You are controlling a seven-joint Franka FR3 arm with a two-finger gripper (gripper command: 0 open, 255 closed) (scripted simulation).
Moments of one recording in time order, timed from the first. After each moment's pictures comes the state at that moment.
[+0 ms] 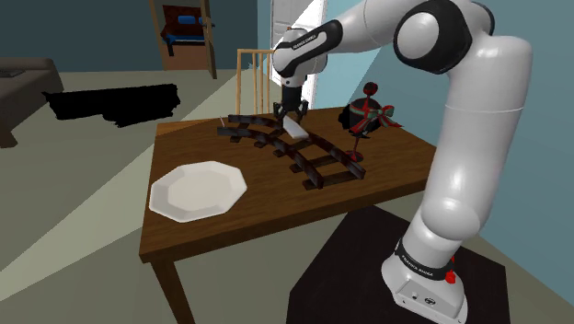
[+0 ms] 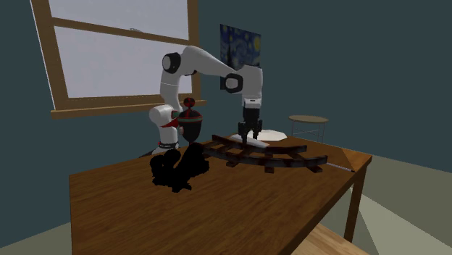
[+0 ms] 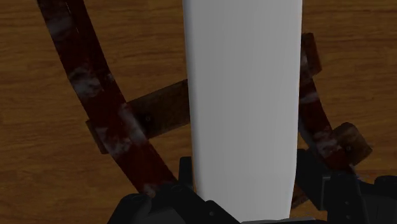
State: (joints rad) arm -0.10 0.22 -0.21 -1.83 0.04 2.03 0.21
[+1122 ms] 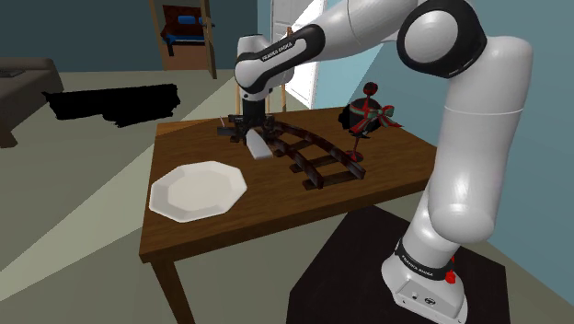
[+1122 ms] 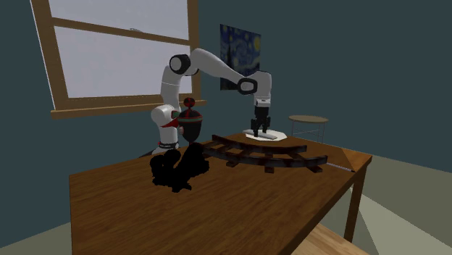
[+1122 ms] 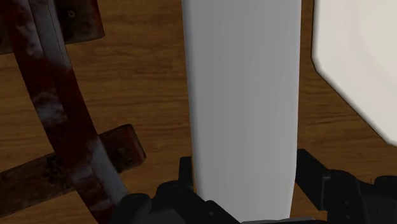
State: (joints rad) arm 0.09 0.22 -0.09 -1.86 0.02 2.07 0.53
